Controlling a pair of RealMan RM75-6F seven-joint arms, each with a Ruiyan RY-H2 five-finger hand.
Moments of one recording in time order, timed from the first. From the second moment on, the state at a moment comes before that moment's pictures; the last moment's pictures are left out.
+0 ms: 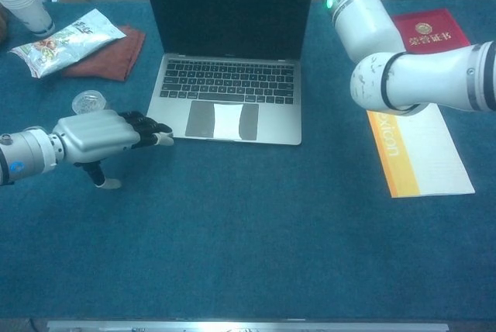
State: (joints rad) left arm -0.73 -1.31 0.12 -1.57 1.47 0.72 0.27; right arm 1.07 -1.80 0.42 -1.07 -0.89 1.05 -0.76
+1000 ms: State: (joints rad) left arm -0.39 -1.04 0.10 -1.66 1.37 1.21 0.18; right arm 0.58 -1.20 0.15 -1.88 -1.12 1.35 -0.58
